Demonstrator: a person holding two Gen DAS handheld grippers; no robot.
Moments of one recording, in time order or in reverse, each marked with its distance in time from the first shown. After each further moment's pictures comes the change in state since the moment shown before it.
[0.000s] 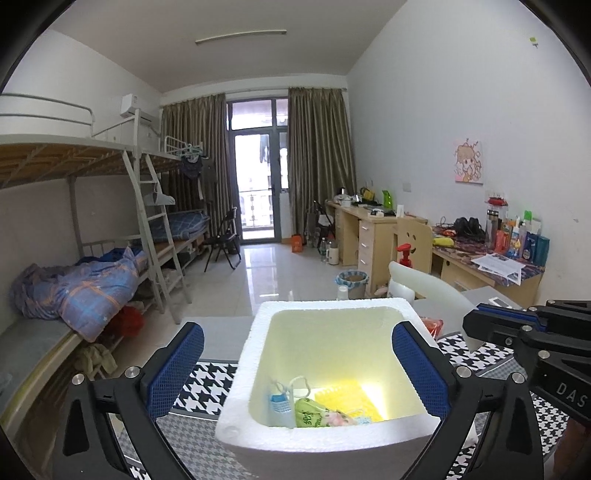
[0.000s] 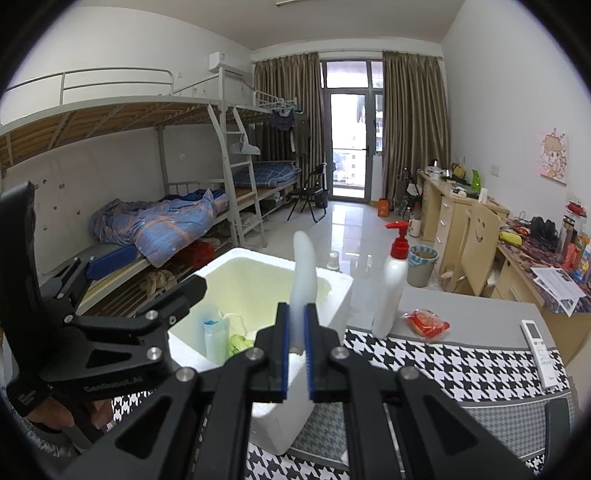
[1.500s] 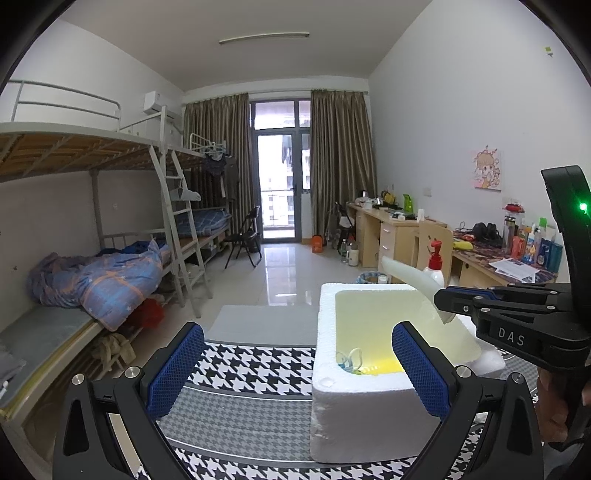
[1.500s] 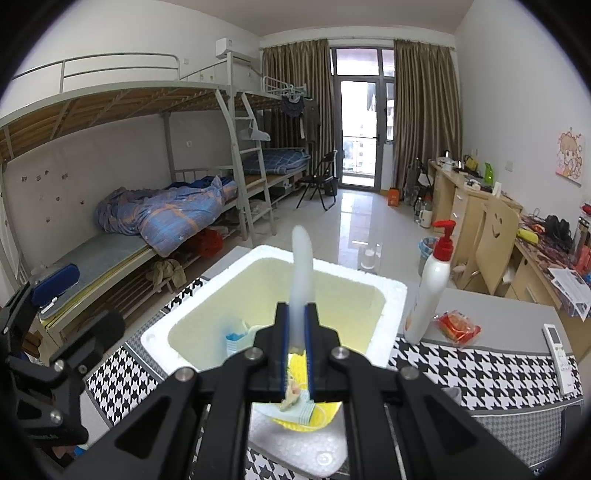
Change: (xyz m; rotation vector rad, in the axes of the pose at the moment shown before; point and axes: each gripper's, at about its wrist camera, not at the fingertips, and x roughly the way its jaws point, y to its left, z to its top) left arm -0.034 0.041 -0.018 -0.033 -0.001 0.077; right arm 0.038 0.033 0.015 -0.008 0.059 0.035
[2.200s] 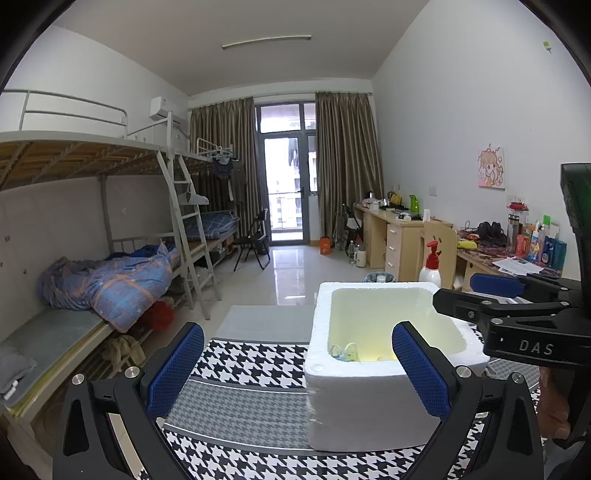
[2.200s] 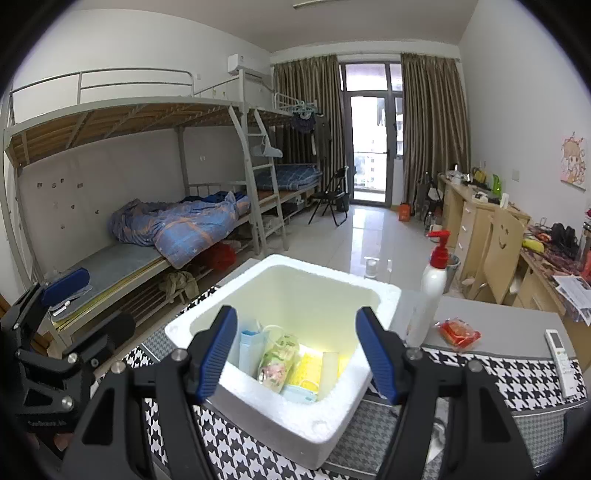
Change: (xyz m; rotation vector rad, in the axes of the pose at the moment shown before) left arm -0.020 -0.008 0.002 0.011 -0.006 0.035; right arm -0.032 -0.009 -0.006 -0.010 -0.079 0.042
